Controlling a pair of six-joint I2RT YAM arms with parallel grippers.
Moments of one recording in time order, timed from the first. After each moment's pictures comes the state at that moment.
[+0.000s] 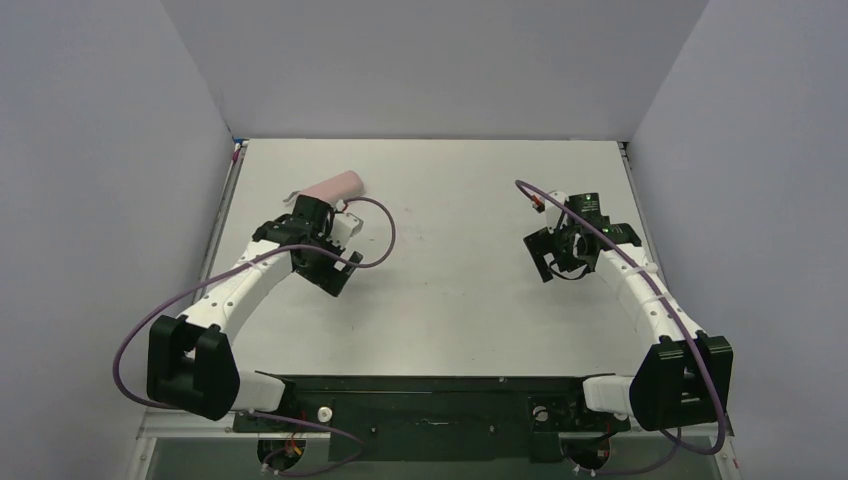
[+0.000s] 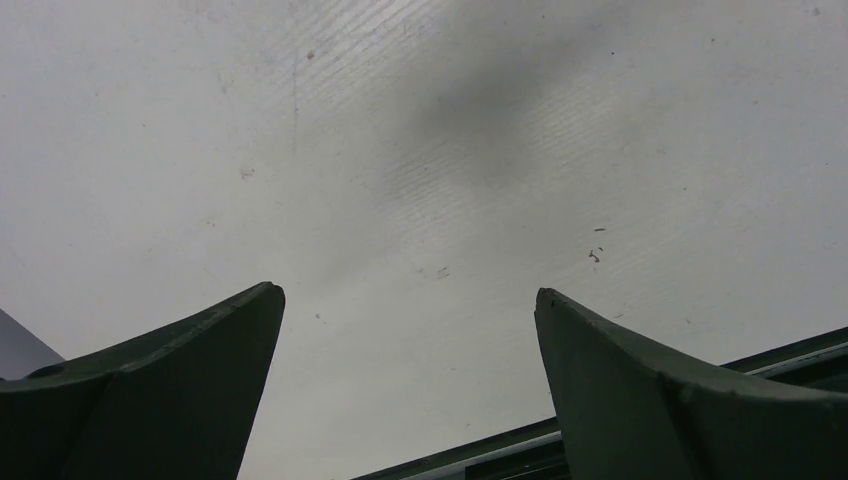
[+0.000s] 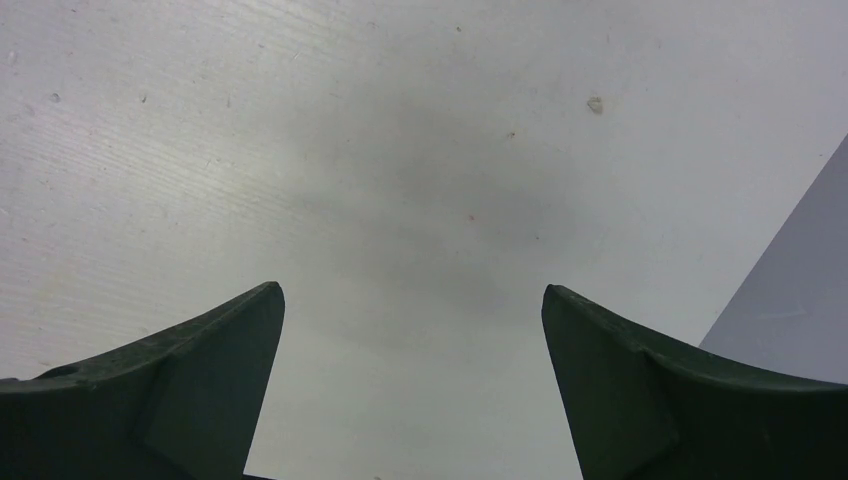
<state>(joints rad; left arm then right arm) -0.31 1.36 1.02 -0.83 -0.01 0.27 0.13 1.28 1.00 -0.76 0.00 -0.35</state>
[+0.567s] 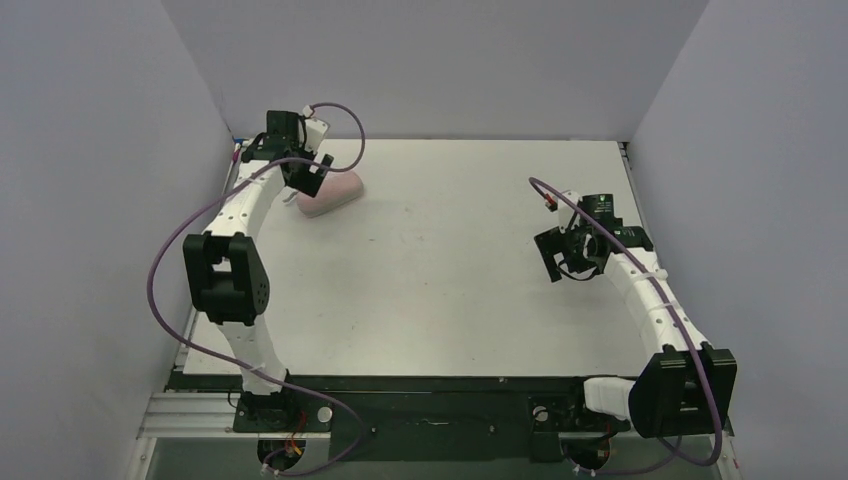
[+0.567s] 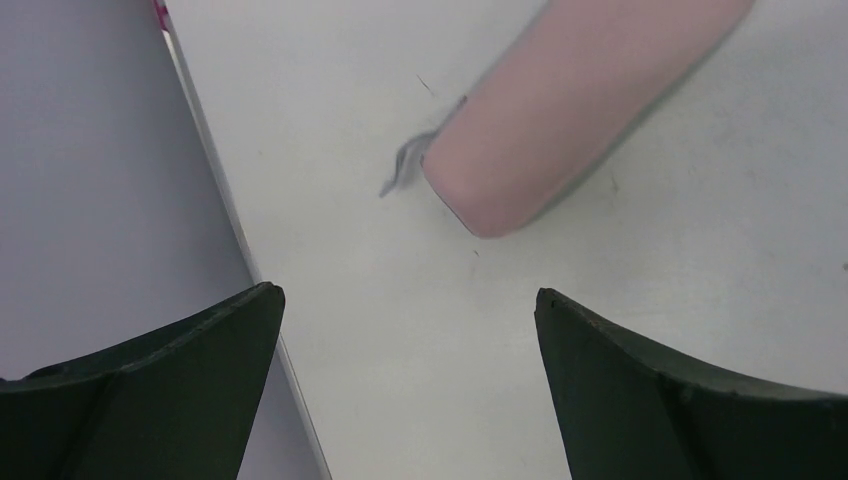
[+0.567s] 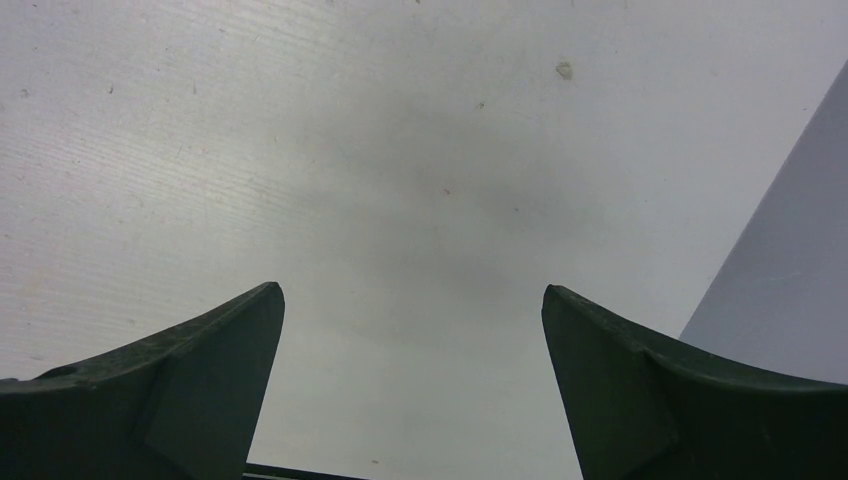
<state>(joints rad) -0.08 1.86 1.67 -0.67 -0.14 0.39 0.06 1.25 1.00 -0.79 -0.01 -0.35</state>
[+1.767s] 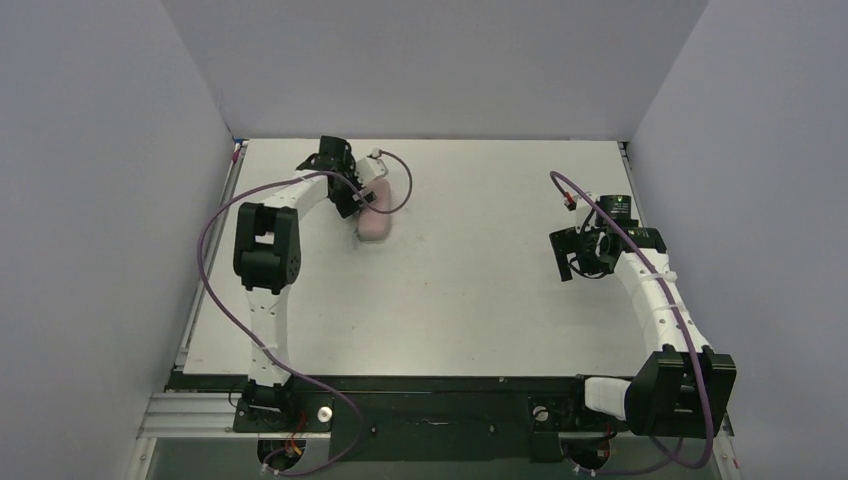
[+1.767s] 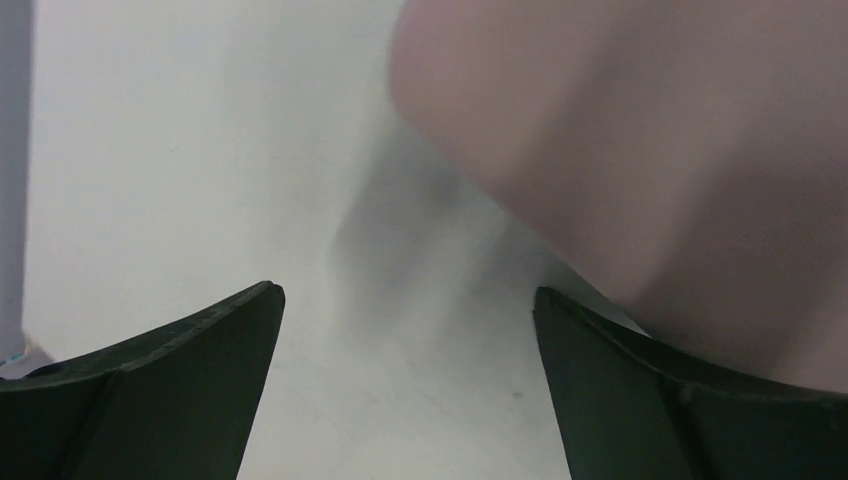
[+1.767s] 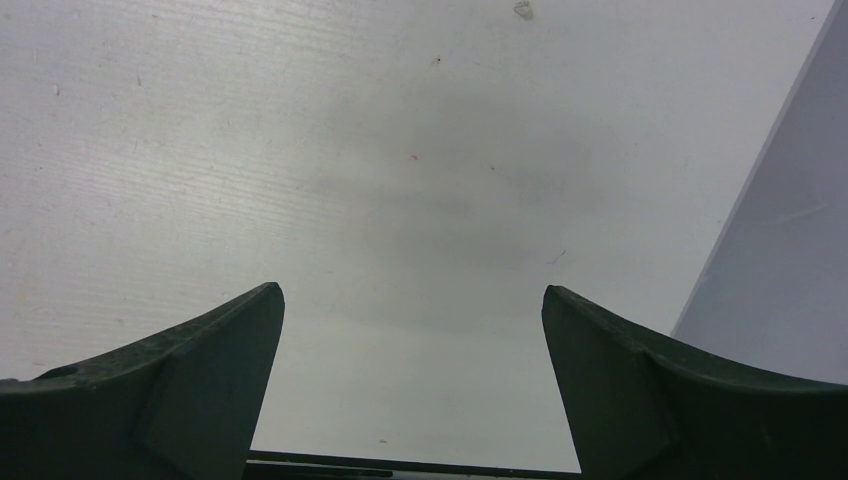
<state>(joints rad) -0.16 2.27 1.80 -0.42 0.04 0.84 -0.05 1.24 1.00 -0.82 -0.03 -0.32</state>
